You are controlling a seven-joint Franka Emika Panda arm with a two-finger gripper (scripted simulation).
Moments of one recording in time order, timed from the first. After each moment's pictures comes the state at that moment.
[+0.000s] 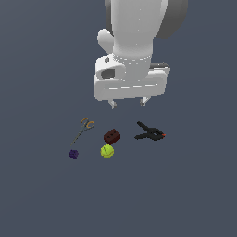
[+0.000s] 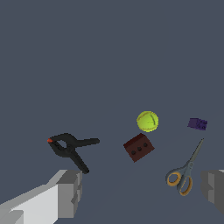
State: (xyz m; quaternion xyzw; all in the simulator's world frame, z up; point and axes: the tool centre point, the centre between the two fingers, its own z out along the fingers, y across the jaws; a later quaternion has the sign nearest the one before) arm 0.022 0.033 0.327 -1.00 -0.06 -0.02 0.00
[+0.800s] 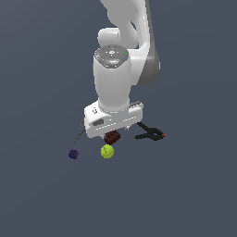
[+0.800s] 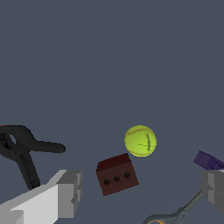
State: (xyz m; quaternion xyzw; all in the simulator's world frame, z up) arm 0.055 -0.013 0.211 -0.98 -0.19 -0.01 0.00
